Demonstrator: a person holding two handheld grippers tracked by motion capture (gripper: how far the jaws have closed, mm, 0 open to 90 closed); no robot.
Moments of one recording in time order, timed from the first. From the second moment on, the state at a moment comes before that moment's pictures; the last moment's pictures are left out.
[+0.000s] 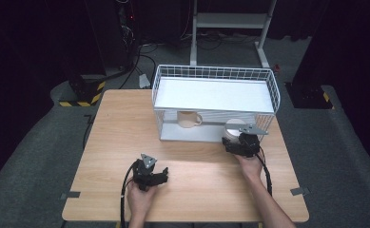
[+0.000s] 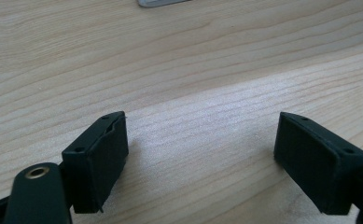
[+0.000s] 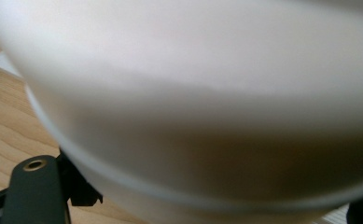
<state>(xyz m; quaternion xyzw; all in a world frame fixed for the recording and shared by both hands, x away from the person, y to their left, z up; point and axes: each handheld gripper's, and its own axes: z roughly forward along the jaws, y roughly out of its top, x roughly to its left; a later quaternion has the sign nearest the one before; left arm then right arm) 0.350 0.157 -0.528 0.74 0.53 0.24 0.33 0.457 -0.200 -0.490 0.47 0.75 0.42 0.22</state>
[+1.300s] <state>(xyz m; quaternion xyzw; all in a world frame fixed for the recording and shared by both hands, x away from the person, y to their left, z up) 0.350 0.157 -0.528 0.74 0.53 0.24 0.33 0.474 -0.197 -0.495 0.46 0.74 0.41 0.25</state>
